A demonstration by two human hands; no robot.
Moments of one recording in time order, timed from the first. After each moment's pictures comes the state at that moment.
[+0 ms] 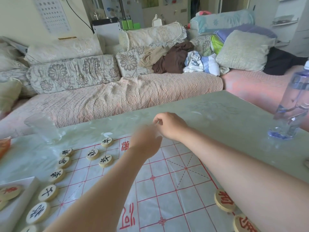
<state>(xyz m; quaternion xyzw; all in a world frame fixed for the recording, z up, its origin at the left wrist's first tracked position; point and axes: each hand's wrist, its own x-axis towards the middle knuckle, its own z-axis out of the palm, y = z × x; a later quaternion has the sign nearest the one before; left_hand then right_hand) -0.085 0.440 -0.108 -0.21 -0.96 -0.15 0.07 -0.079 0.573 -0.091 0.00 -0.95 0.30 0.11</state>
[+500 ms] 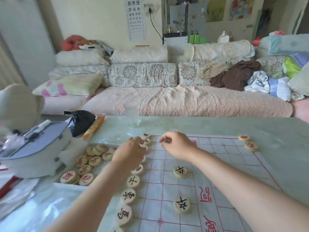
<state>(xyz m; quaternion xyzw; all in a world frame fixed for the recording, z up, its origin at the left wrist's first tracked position) -0.001 0.146 -0.071 -0.02 -0.98 -0.18 0.10 -0.025 0.340 -0.066 0.14 -0.92 0.37 0.02</state>
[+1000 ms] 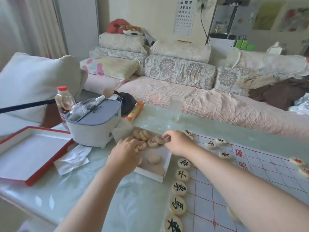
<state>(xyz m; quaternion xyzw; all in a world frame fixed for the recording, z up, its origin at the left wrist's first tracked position) 0.068 -0.029 -0.103 0.05 -0.97 -0.20 0.14 -0.036 0.160 -0.080 0.18 -0.96 0.20 -0.04</state>
